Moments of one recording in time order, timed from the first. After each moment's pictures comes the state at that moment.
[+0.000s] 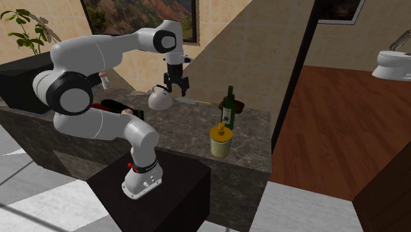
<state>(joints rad) -0.01 -0.82 0.05 -2.42 -0.02 1.48 -0.08</state>
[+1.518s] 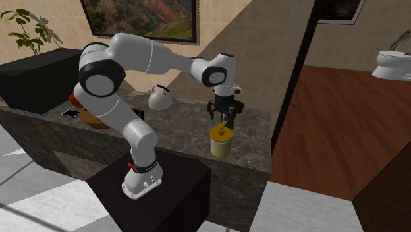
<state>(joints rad) -0.12 -0.41 -0.41 -2.39 -0.23 1.93 -0.58</state>
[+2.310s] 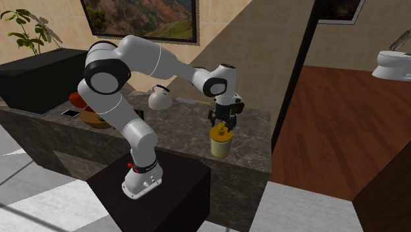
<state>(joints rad) -0.12 -0.35 -0.45 -2.46 -0.23 2.05 -0.60</state>
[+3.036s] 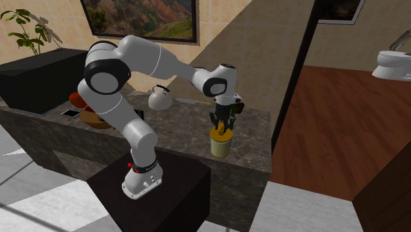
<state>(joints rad) -0.12 -0.35 -0.45 -2.46 -0.23 2.06 -0.60</state>
